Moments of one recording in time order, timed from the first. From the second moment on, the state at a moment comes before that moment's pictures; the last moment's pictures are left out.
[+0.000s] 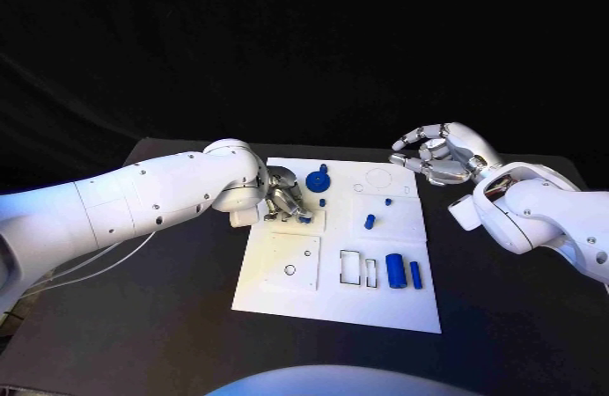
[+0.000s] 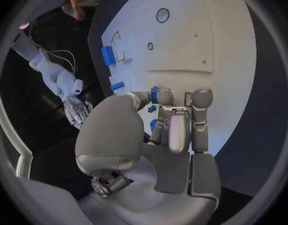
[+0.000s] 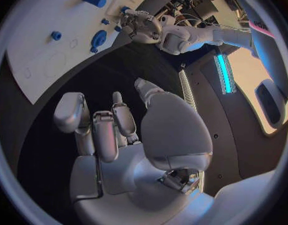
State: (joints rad) left arm 1.22 -0.69 0.00 1.36 -0.94 0.22 -0.49; left_hand 1.28 -0.15 0.65 0.32 0.15 0.82 0.07 0.78 0.56 1.20 -0.01 0.99 0.78 1.46 -0.07 1.46 1.31 0.15 1.19 0.04 1.19 0.82; right arm 1.27 -0.86 -0.12 1.50 -0.77 -0.45 0.25; right_hand 1.21 -0.13 0.29 0.18 0.23 0.75 0.17 0.45 0.36 1.31 0.08 1.35 1.27 1.46 0.01 1.49 1.31 0.08 1.32 0.11 1.14 1.22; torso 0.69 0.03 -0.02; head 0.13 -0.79
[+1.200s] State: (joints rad) left arm 1.21 -0.71 -0.01 1.41 -1.06 0.13 -0.49; left_hand 1.13 -0.24 0.75 0.27 0.33 0.85 0.05 0.85 0.64 1.29 -0.03 1.09 0.88 1.47 -0.08 1.50 1.31 0.14 1.25 0.02 1.29 0.97; right arm 1.27 -0.86 -0.13 1.50 -0.77 -0.44 0.24; right_hand 1.21 -0.13 0.28 0.18 0.23 0.74 0.17 0.45 0.37 1.31 0.08 1.35 1.26 1.46 0.01 1.49 1.31 0.08 1.31 0.11 1.14 1.21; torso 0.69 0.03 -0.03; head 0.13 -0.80
